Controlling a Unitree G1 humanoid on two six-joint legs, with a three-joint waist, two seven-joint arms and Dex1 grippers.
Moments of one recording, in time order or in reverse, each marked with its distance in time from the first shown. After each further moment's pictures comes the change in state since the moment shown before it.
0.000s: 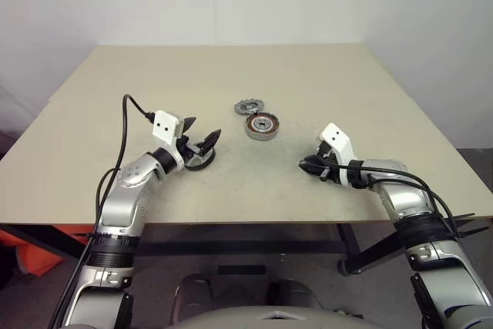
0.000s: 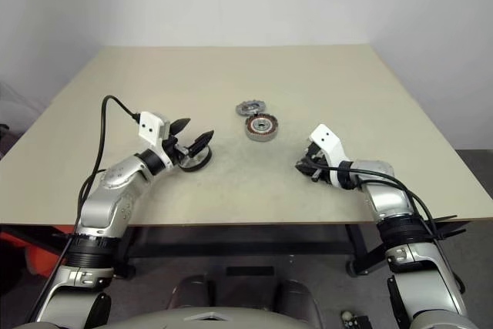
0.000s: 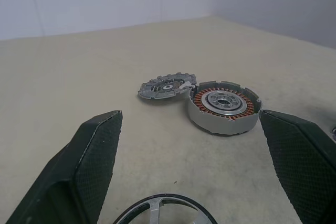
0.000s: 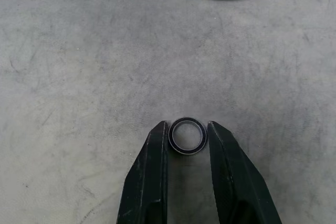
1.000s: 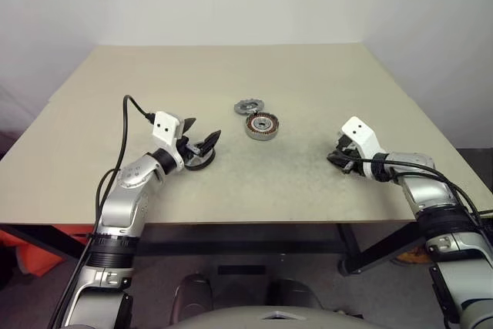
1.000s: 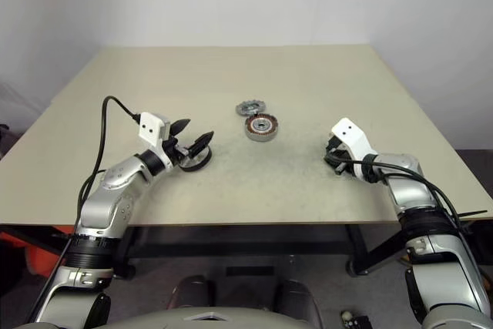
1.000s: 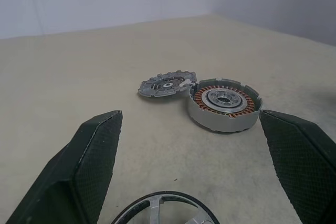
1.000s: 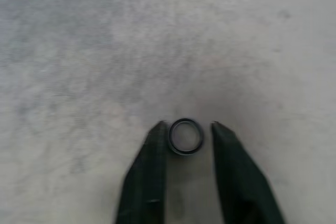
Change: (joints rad) left arm 0.003 0.002 -0.002 0.001 0.005 0.000 0.000; right arm -0.058 -0.118 -0.016 0.124 -0.090 -0.053 -0.099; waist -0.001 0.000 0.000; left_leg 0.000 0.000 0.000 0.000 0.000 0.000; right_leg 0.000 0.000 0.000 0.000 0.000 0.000
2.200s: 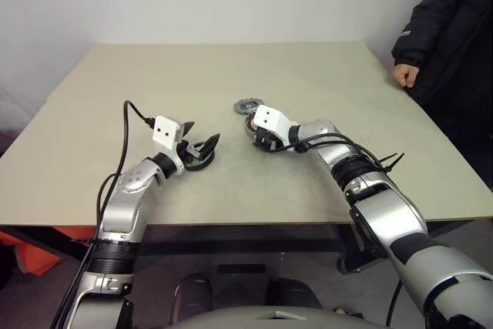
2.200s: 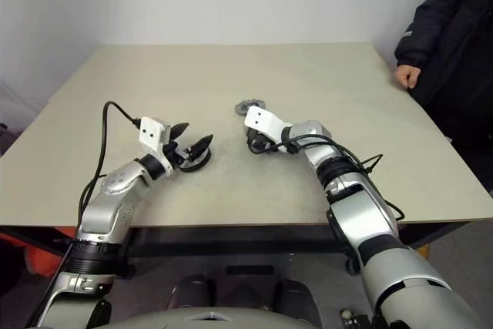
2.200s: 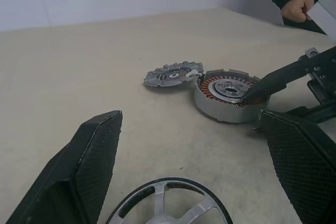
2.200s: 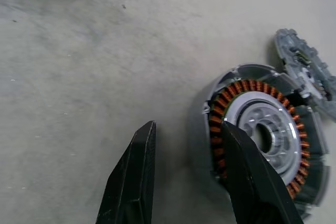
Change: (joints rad) left arm 0.036 -0.007 0.002 -0.024 0.022 -0.009 0.027; right arm -0.502 0.403 0.254 0.589 -0.233 -0.425 -0.016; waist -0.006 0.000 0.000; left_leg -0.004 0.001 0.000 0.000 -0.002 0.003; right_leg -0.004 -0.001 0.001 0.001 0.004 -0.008
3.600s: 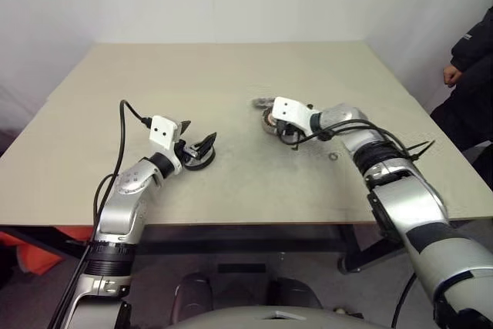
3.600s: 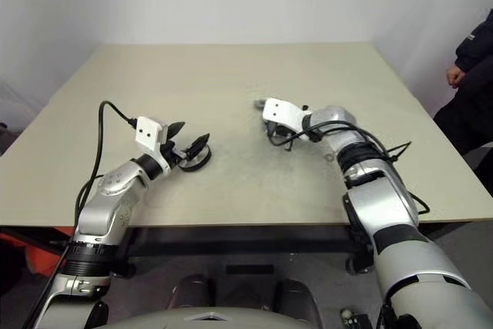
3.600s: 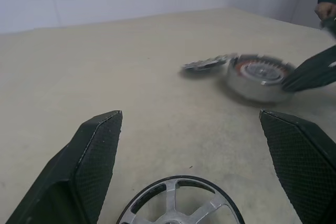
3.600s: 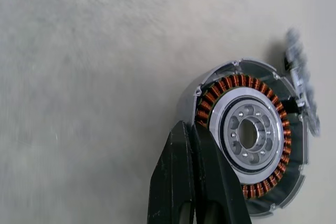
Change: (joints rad) left arm 0.009 0.000 -0.001 -0.017 0.000 0.003 0.031; right arm -0.029 -0.163 -0.037 -0.067 -0.041 -0.035 0.176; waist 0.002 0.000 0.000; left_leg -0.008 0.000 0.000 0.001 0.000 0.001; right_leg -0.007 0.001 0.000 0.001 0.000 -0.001
